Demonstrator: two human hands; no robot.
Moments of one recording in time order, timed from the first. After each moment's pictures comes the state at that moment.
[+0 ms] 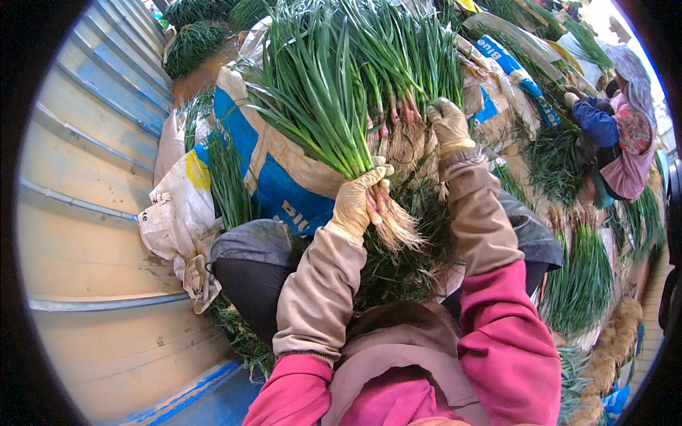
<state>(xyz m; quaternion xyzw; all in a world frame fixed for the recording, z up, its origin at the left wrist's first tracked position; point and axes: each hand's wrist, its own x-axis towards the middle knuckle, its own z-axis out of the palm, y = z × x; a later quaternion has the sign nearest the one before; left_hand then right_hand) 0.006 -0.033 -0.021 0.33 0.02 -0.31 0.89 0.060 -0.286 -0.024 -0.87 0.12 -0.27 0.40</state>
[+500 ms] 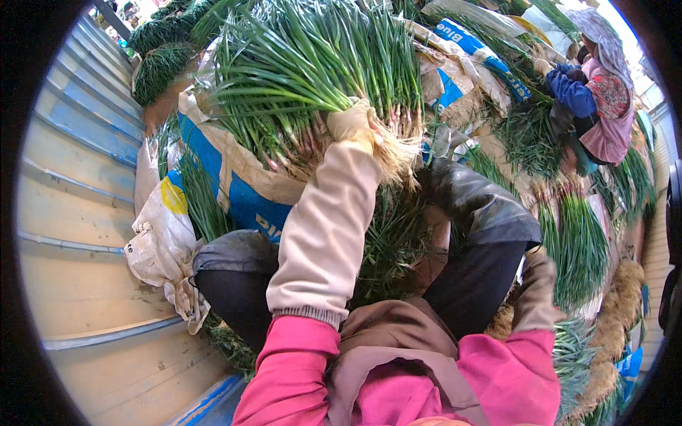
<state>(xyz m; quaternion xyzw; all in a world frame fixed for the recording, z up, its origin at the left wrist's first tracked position) 0.096 -0.172 0.012 0.57 0.14 -0.15 0.80 -0.336 -0.522 -0.113 -0.85 0.41 0.02 0.33</state>
